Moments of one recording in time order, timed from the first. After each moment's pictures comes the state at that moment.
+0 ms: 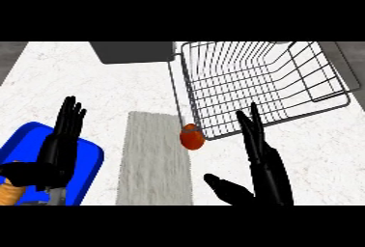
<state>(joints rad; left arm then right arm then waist) 0.01 0.32 -0.19 -1.65 0.28 0.36 -0.07 -0.02 -0.22 0.56 -1.87 0.69 -0.43 0.22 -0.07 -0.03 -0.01</state>
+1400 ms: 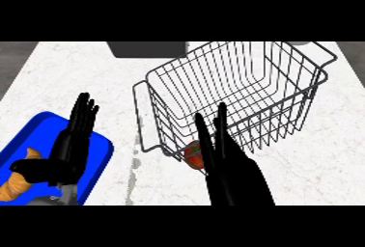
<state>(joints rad) -0.03 0.26 -0.21 -1.65 0.23 0.33 -0.04 -0.27 -0.01 0.72 -2.10 0.96 0.31 1.00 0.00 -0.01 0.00</state>
